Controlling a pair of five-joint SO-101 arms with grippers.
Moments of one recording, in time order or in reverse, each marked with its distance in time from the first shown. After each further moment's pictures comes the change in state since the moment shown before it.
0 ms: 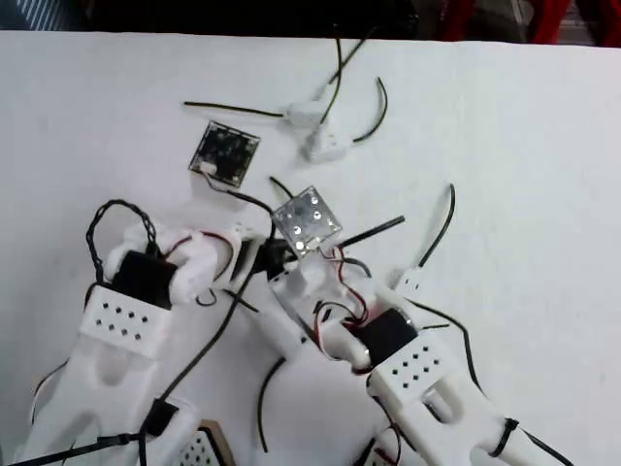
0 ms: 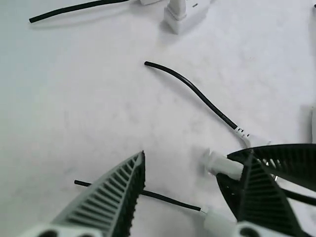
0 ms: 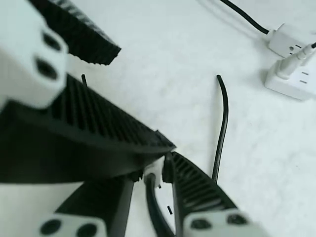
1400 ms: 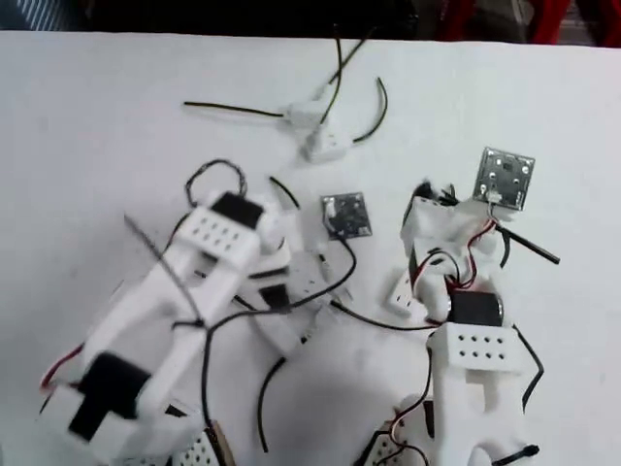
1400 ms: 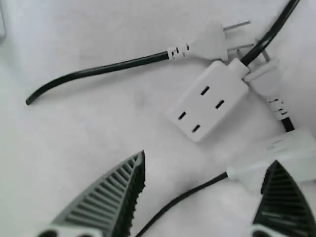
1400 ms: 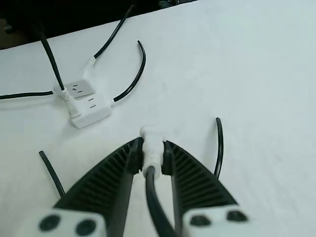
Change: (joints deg) left arm 7.6 35.9 -14.2 2.2 -47.6; right arm 39.4 0.0 0.0 -8.8 -15.0
